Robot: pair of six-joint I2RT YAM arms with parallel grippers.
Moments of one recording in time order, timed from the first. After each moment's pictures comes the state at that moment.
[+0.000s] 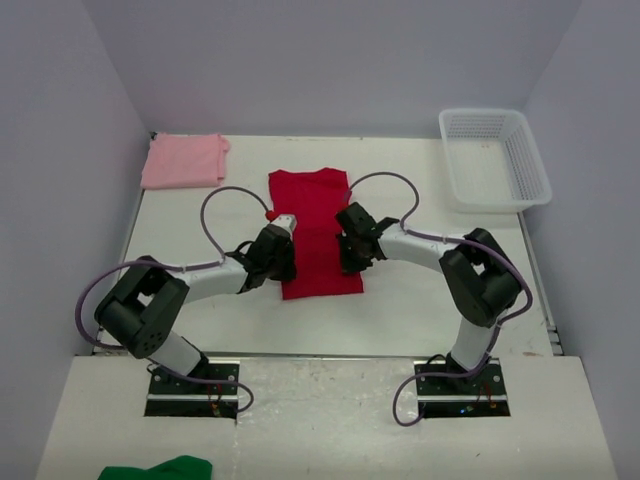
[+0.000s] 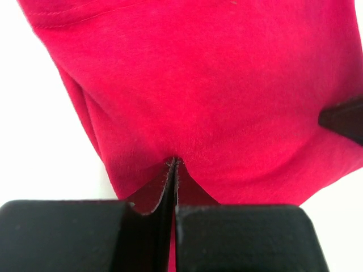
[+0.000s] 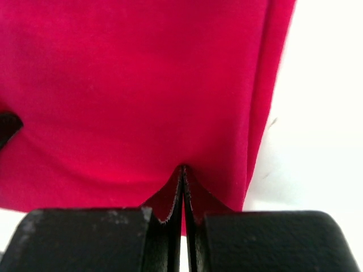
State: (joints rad) left arm -0.63 1.58 0.70 0.02 -0.07 -0.50; right arm 0.66 1.83 1.13 -0.44 -0.01 0.51
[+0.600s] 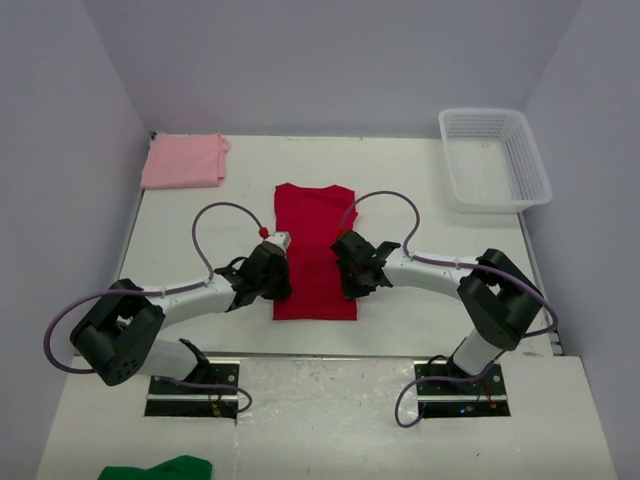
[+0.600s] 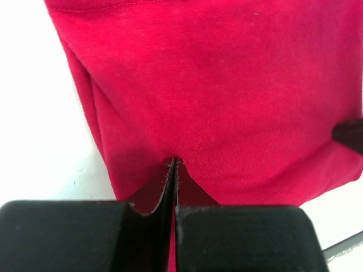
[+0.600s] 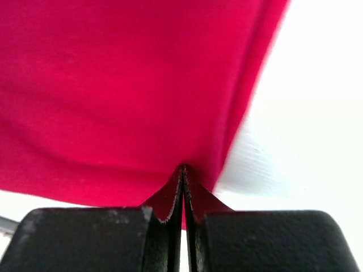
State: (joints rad) left arm -0.70 1.38 0.55 -0.07 -0.05 -0.60; right arm 0.84 1.65 0.93 -0.46 0.05 0.63
